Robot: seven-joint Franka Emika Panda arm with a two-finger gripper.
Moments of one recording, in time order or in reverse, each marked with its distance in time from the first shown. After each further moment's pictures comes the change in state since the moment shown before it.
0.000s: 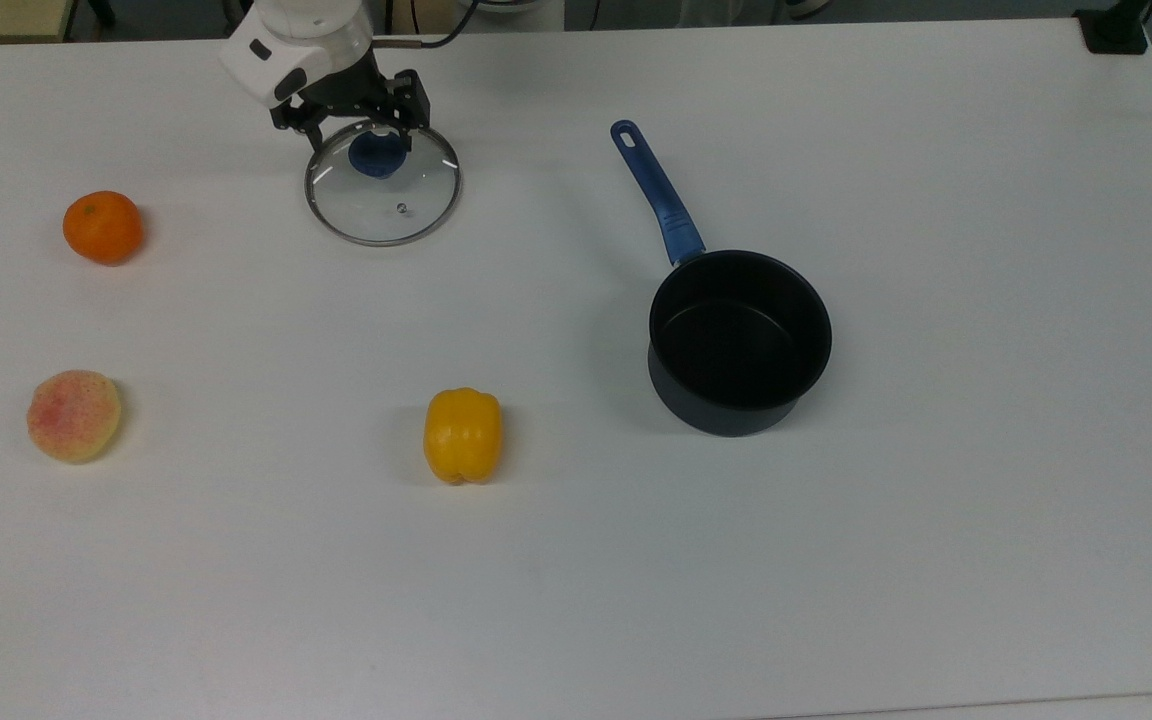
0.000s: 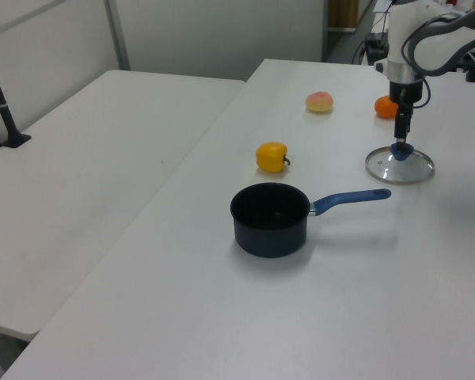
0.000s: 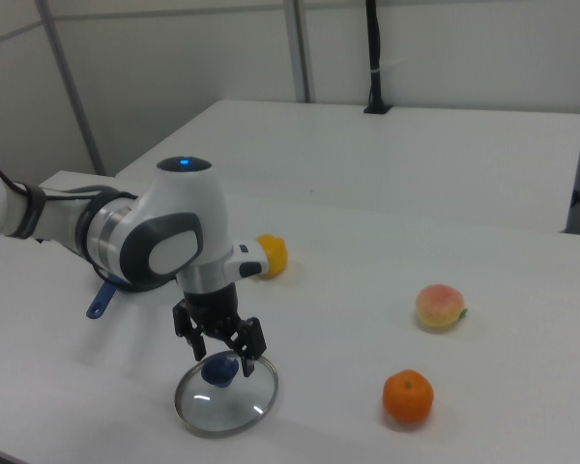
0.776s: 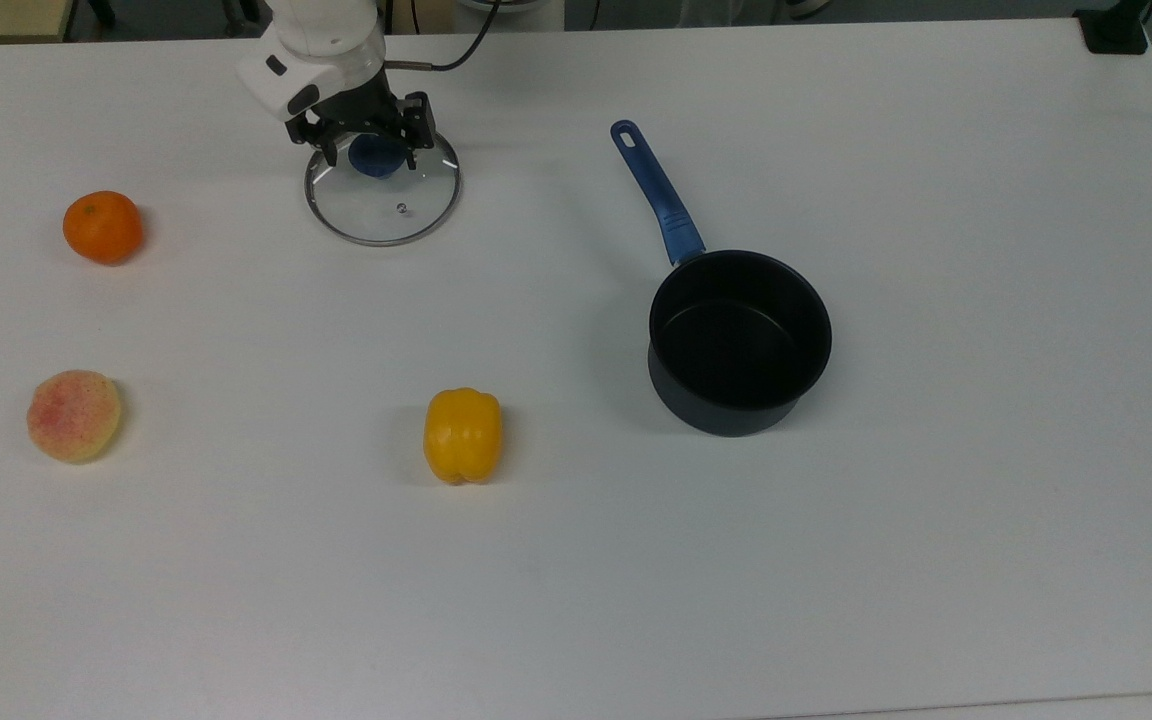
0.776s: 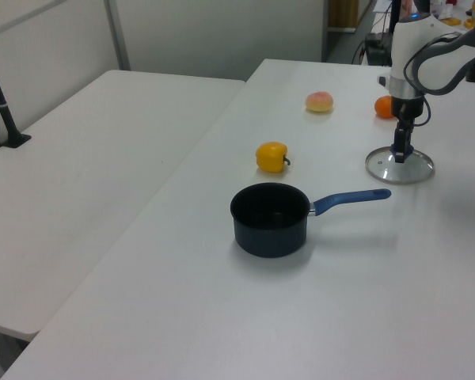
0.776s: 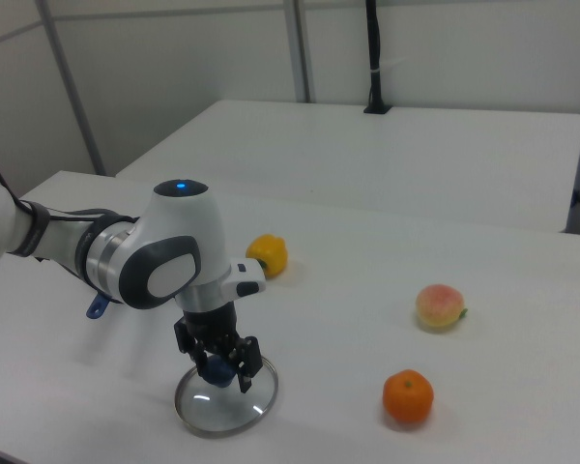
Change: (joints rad) arm 0.003 0.019 0.001 -0.069 0.000 0.110 0.047
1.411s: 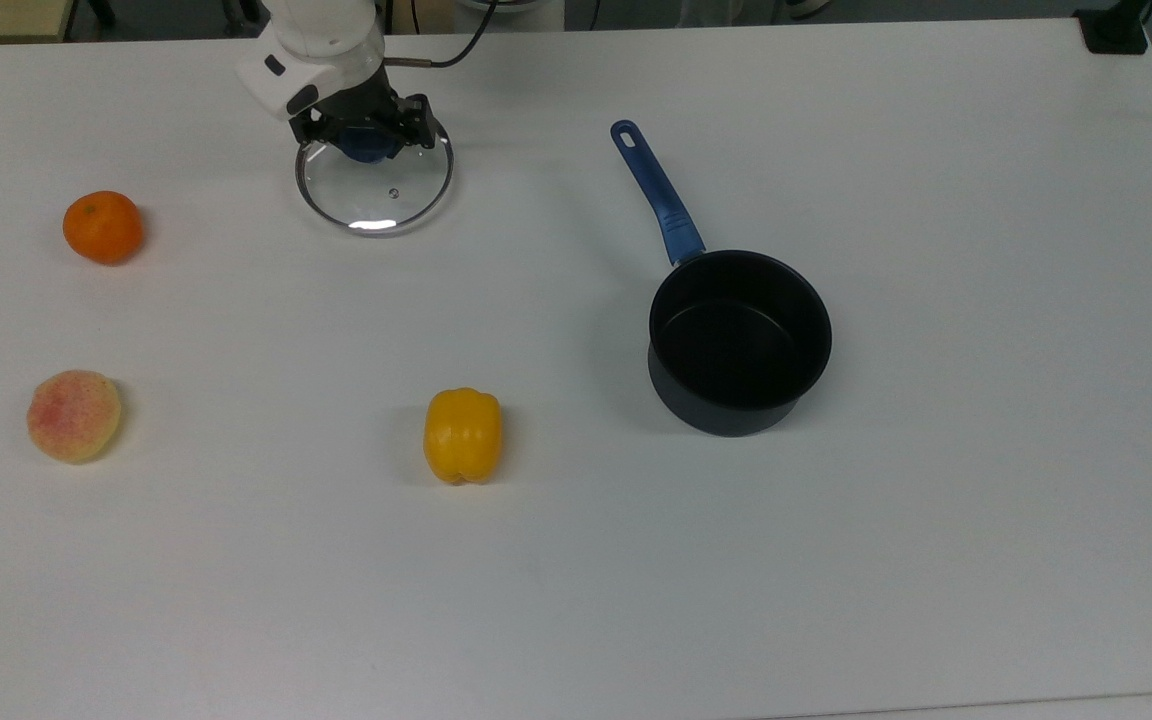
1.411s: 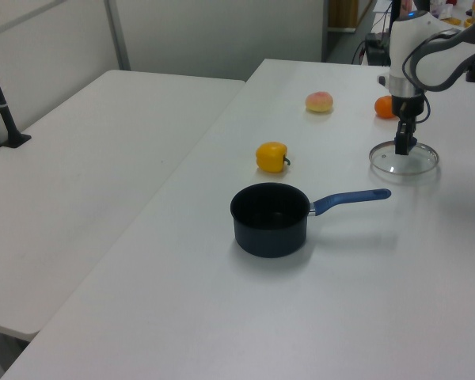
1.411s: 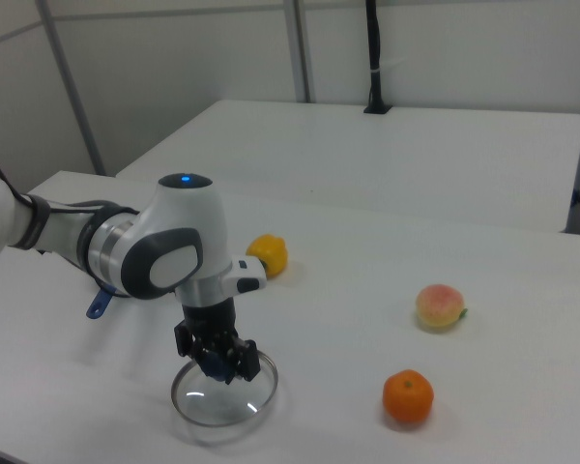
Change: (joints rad) arm 0.000 0.001 0.000 0.032 0.000 -0.077 0.004
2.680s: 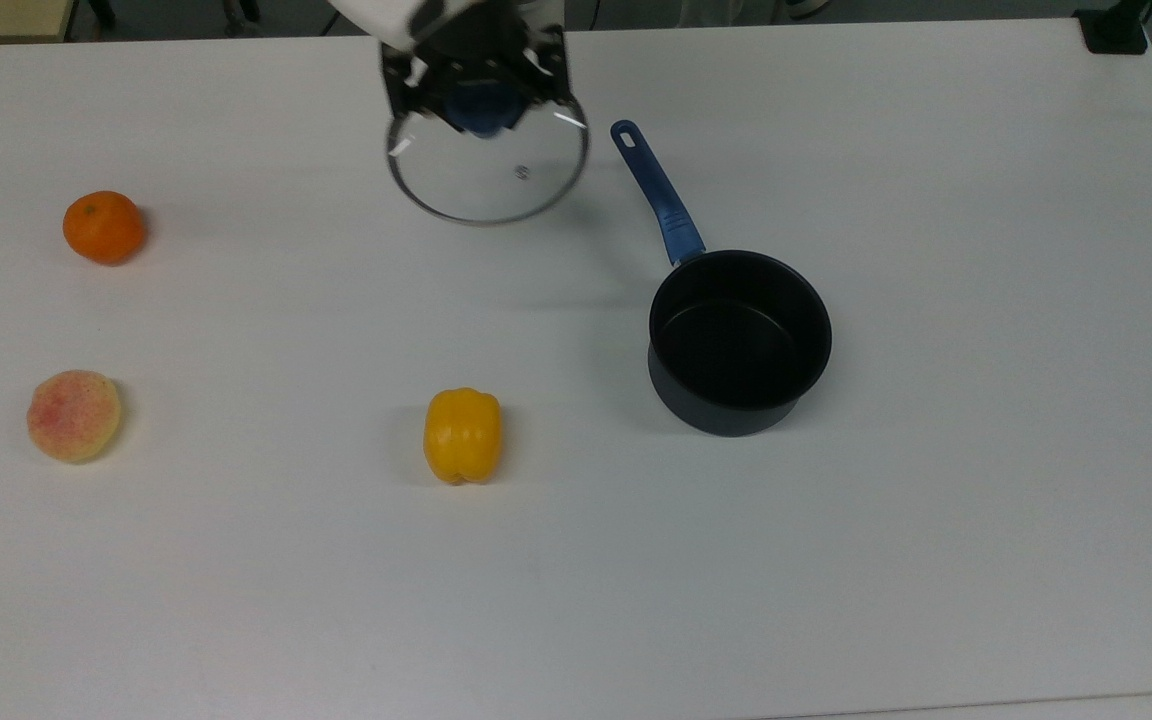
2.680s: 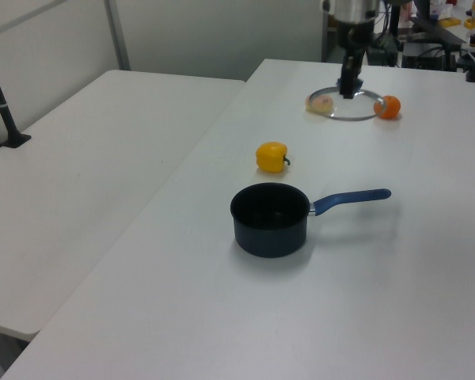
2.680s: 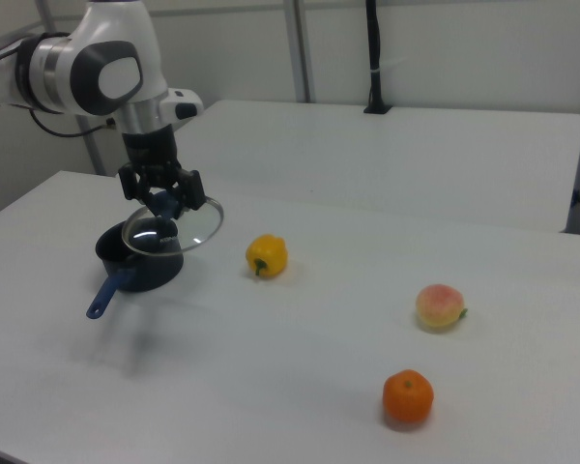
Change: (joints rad) arm 0.160 0.127 0.112 0.667 0.073 -0.451 0.122
